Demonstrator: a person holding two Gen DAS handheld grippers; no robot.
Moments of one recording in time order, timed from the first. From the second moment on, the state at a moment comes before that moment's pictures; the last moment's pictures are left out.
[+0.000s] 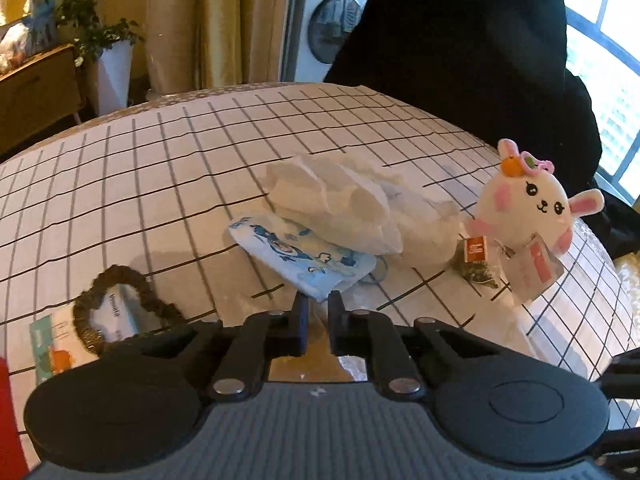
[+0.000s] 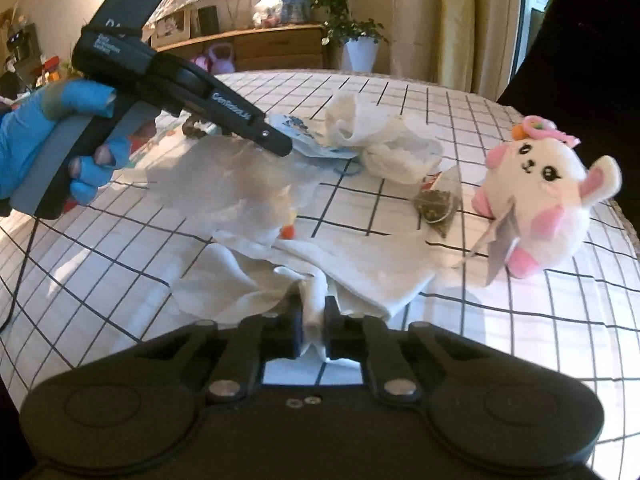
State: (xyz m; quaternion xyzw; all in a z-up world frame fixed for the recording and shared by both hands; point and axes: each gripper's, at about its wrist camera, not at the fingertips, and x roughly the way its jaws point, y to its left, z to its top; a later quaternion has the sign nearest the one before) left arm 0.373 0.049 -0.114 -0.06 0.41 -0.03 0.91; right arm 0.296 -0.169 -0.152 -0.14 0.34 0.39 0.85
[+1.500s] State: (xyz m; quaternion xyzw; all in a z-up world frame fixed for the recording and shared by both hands) left arm 0.433 0.076 -0.116 -0.12 0.48 0.02 0.87; right arm 0.316 -0.175 -0.149 -0.16 0.35 0.37 0.85
